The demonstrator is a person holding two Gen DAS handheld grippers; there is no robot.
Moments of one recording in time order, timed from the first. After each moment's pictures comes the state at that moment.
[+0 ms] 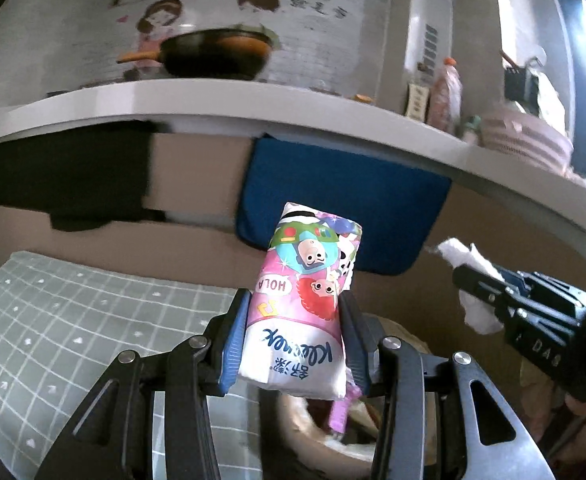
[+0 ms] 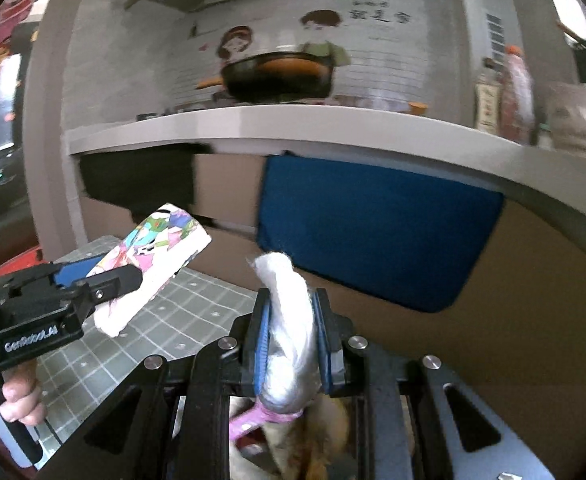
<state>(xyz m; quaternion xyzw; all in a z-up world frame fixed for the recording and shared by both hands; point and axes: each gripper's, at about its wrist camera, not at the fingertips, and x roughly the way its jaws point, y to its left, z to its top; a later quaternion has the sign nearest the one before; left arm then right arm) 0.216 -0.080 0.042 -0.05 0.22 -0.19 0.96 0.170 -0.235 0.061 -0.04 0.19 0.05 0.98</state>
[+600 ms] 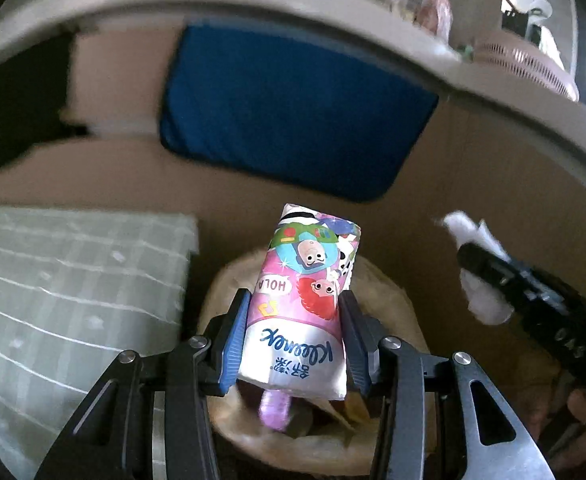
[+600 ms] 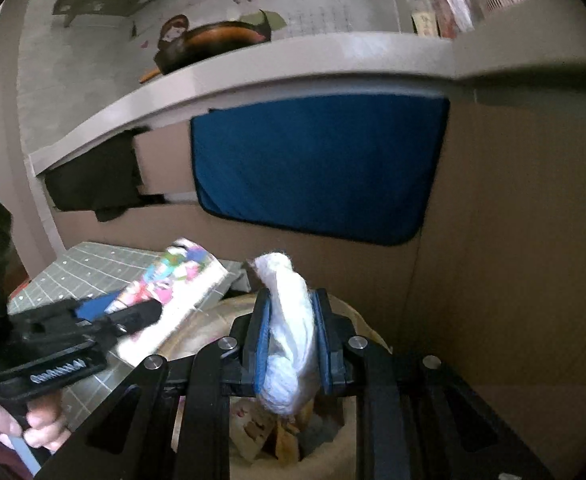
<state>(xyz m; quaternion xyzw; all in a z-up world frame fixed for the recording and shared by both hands) 0.267 -0.154 -0.046 -0.05 0.34 -0.26 0.90 0.178 -0.301 0.000 0.04 0.24 0.02 0.97</state>
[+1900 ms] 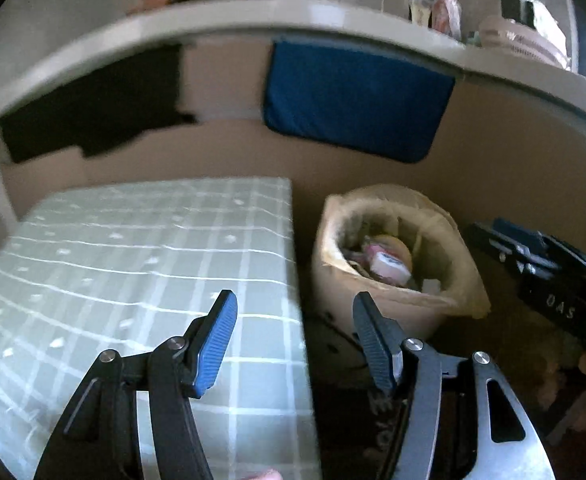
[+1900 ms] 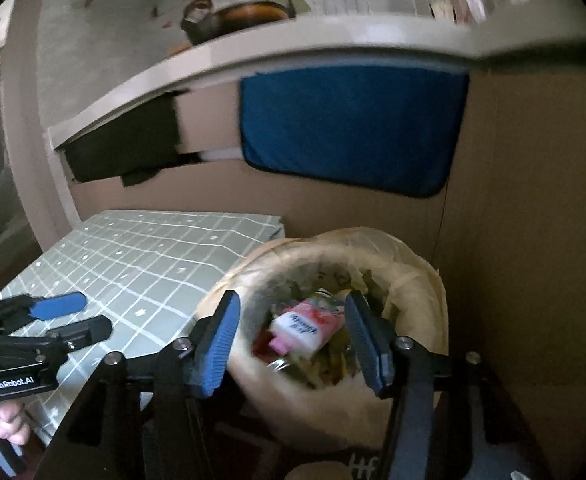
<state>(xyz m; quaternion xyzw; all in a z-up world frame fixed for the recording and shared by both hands) 0.108 -0.042 -0.033 0.02 0.30 -0.14 0.94 0.098 -0.215 -0.026 0.02 0.24 0.03 0.97</state>
